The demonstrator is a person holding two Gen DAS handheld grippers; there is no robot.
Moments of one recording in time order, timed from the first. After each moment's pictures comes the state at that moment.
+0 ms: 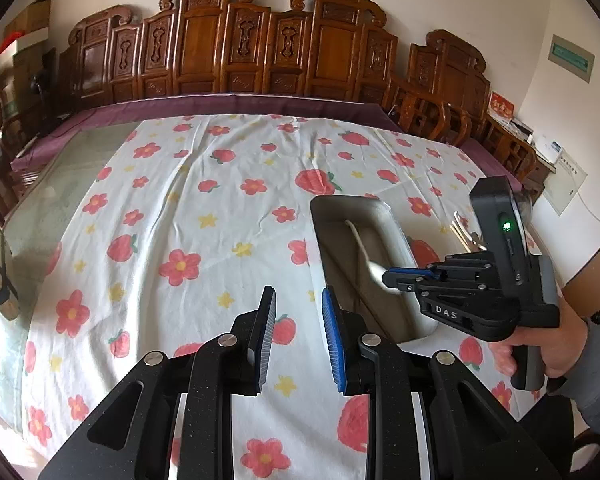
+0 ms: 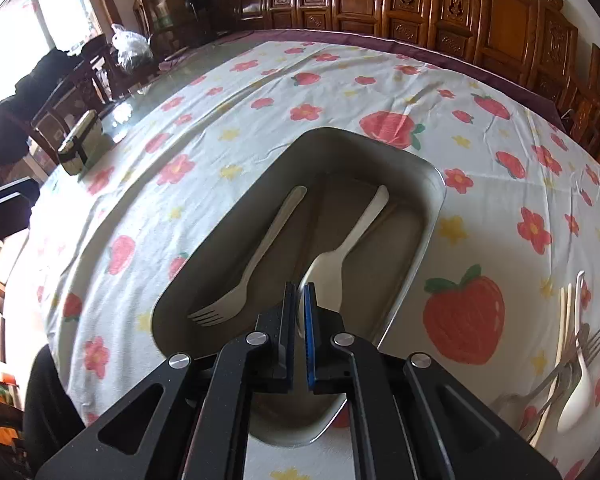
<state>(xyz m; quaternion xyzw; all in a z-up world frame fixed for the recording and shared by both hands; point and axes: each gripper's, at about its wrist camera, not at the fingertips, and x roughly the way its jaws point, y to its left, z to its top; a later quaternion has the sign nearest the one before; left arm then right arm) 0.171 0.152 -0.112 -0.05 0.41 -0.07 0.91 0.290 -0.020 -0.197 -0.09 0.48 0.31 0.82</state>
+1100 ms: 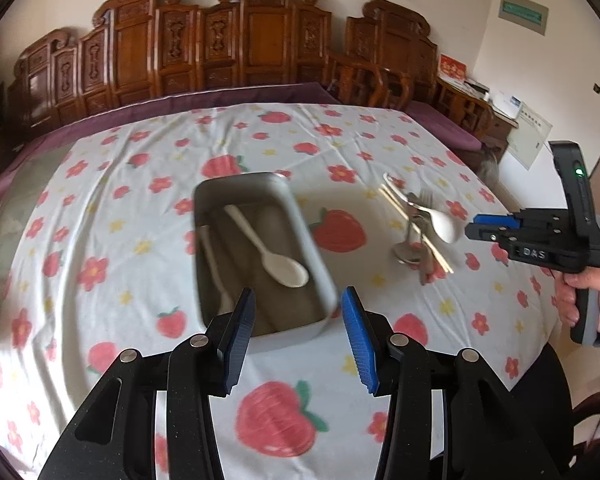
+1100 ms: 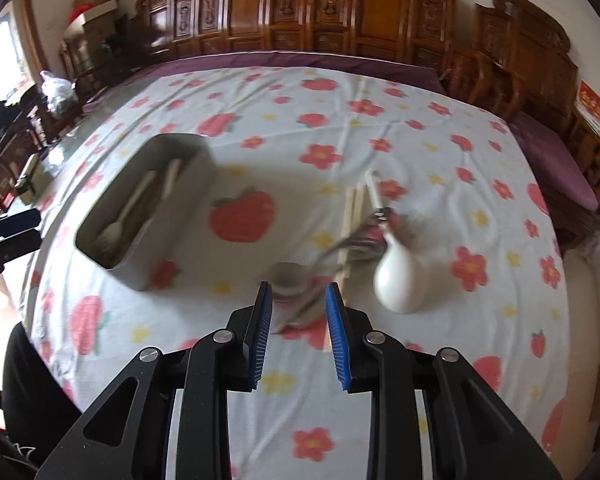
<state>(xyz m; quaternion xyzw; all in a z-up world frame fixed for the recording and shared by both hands) 0.166 0.039 -0.123 0.01 0.42 -0.15 0.90 0.242 -0.235 -0.160 -0.06 0.47 0.16 0.87</state>
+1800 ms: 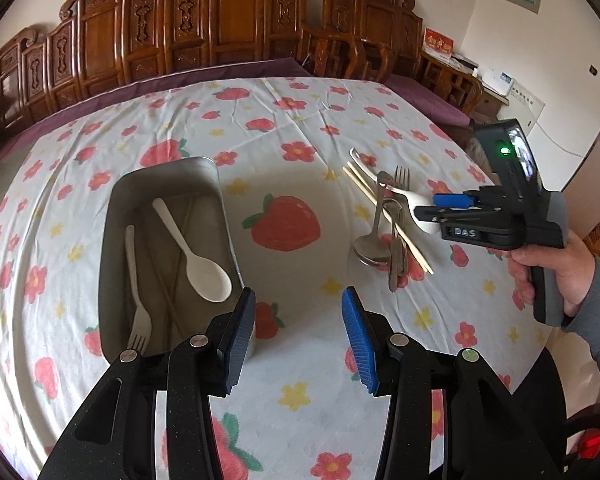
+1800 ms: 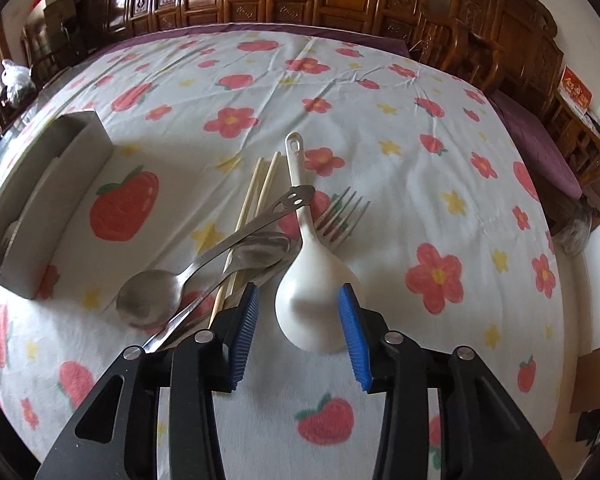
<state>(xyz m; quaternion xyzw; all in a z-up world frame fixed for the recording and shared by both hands) 0.194 -0.028 -0.155 0.02 0.45 -0.17 0.88 0.313 -0.271 -0.229 -0.09 0.50 0.10 0.85</state>
